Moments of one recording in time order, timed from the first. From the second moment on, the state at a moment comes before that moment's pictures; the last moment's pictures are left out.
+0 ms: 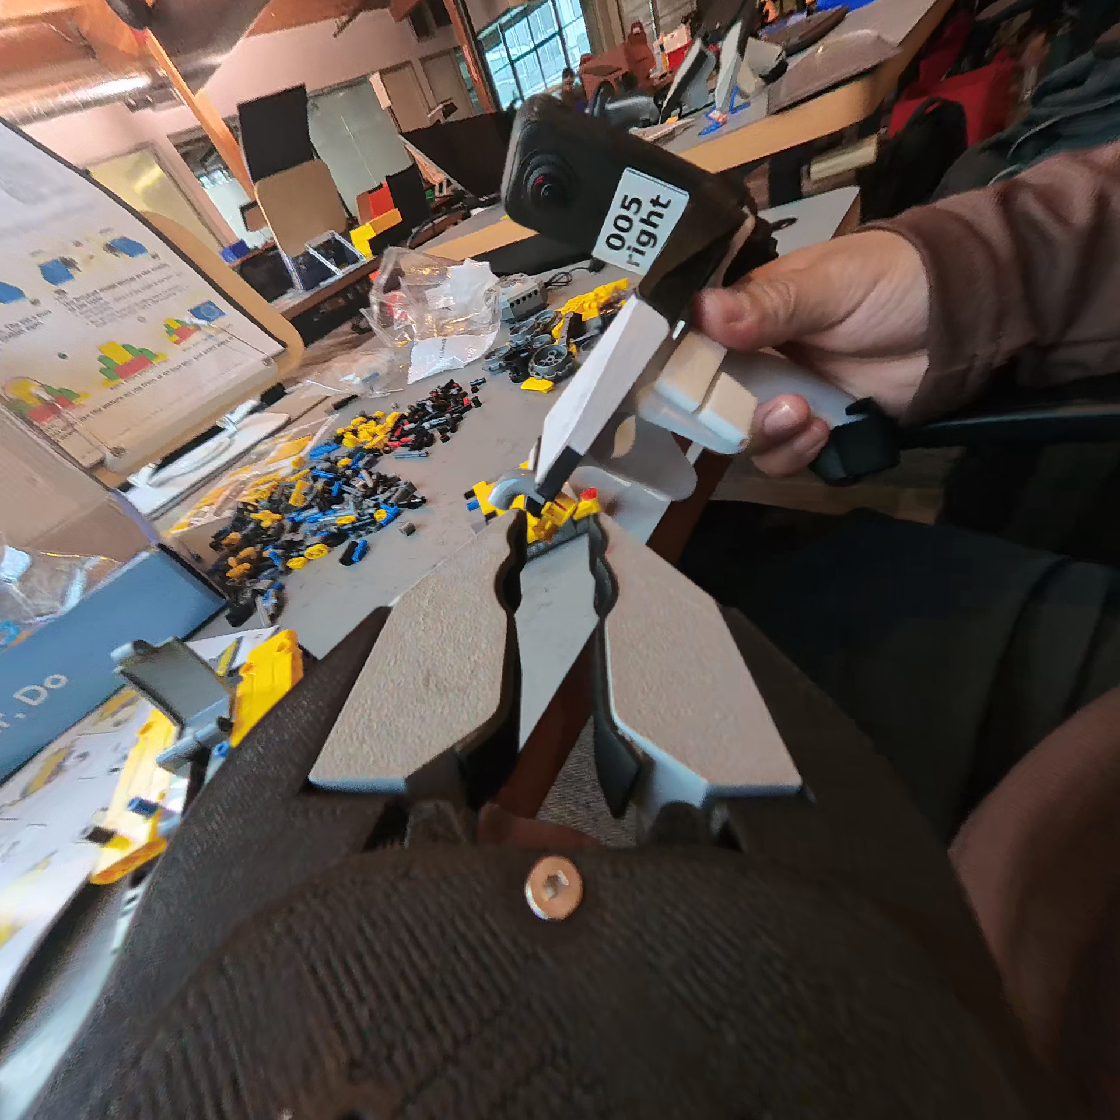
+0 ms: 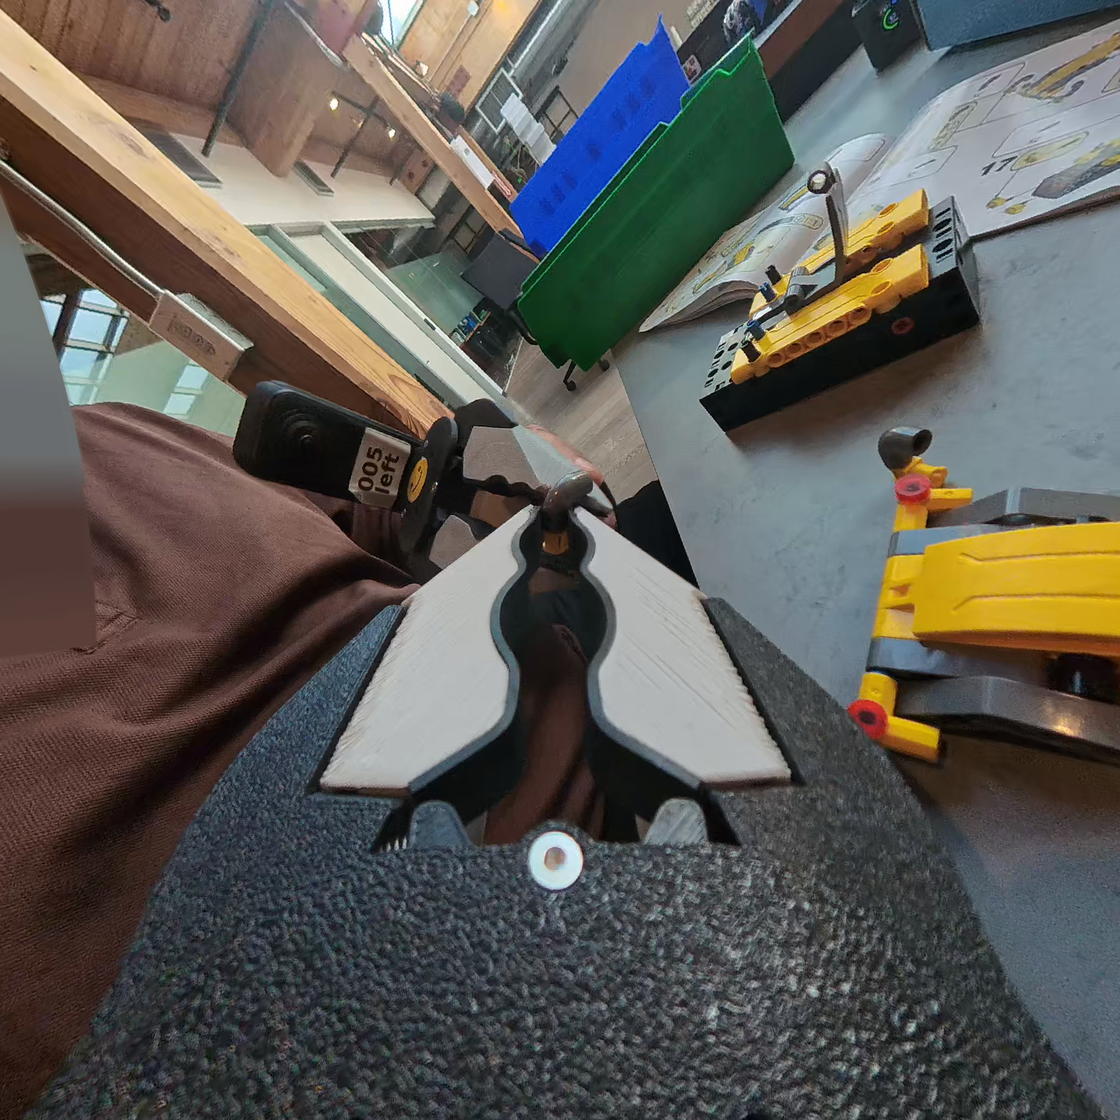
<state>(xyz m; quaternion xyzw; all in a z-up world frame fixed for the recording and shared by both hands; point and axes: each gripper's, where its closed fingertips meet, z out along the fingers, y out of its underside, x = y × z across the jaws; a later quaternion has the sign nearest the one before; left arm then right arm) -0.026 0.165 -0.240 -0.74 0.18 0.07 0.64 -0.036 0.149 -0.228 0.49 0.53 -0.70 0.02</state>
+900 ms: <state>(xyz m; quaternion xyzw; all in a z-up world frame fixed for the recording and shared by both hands) -0.051 0.165 -0.256 -0.76 0.13 0.03 0.63 -0.053 0.231 -0.211 0.54 0.50 -0.61 -0.29</state>
